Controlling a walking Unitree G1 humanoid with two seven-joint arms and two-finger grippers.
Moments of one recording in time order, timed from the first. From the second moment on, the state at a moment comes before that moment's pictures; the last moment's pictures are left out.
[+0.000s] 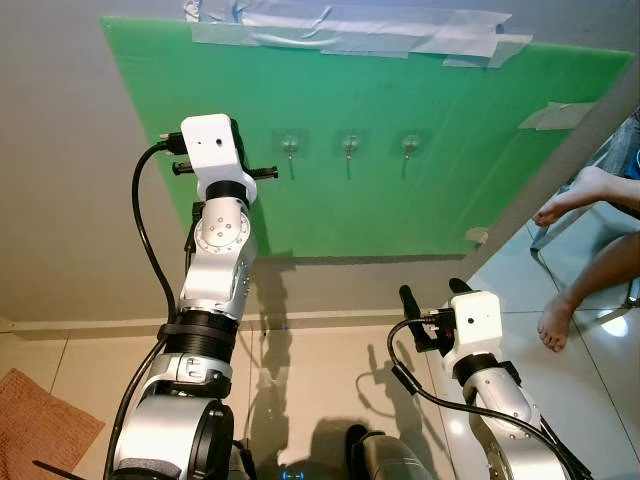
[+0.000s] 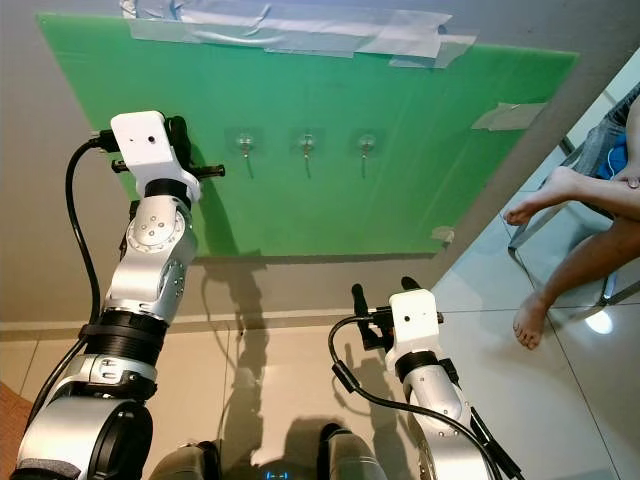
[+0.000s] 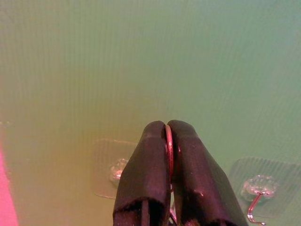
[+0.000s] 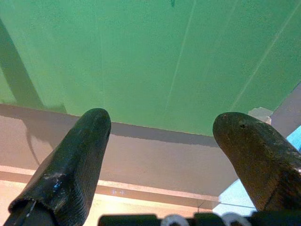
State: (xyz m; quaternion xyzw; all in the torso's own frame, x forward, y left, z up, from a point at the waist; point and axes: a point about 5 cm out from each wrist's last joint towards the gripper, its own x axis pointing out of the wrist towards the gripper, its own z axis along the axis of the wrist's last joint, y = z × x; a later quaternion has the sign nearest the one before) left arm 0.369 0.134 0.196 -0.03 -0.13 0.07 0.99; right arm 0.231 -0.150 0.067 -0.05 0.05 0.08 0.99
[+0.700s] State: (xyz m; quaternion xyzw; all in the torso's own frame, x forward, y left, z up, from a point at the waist) left arm 0.355 0.149 0.186 -0.10 -0.11 0.01 0.99; right arm 0.233 -0.147 0.069 -0.05 0.05 0.09 0.99
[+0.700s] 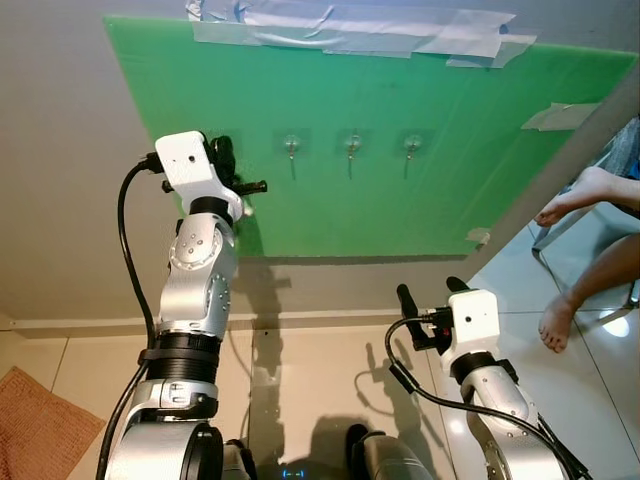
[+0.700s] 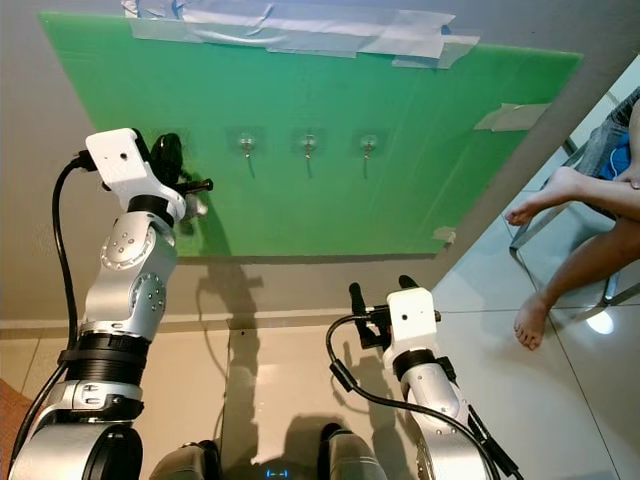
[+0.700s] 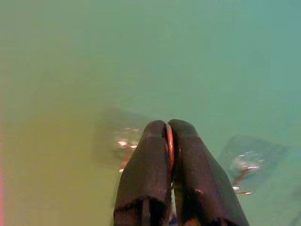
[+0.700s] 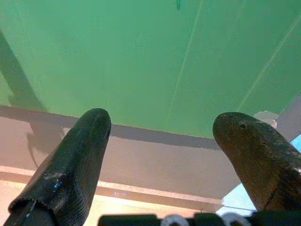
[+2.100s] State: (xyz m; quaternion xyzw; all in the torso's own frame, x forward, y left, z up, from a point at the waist) left arm 0.376 0.159 0.189 0.00 -0.11 0.01 0.99; right arm 0.232 -0.148 0.067 -0.05 0.05 0.09 0.99
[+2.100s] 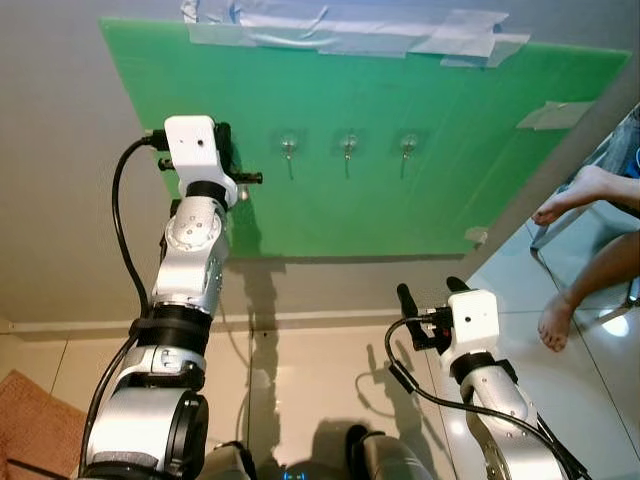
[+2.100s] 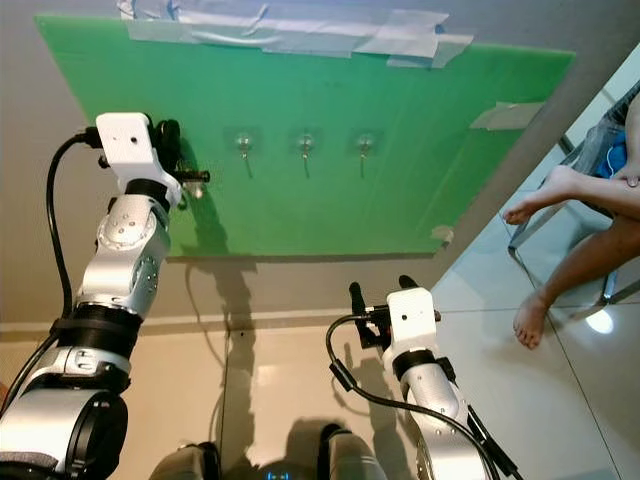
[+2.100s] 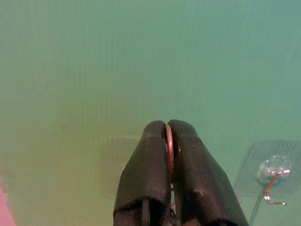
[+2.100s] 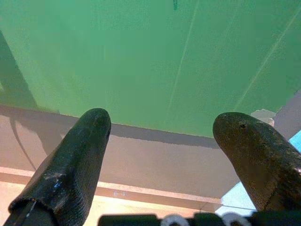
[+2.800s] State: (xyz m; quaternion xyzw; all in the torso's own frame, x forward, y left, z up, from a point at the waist) left arm 0.358 0.147 0.186 0.01 -0.10 -0.06 0.99; right arm 0.229 -0.149 0.065 -0.05 0.06 0.08 0.99
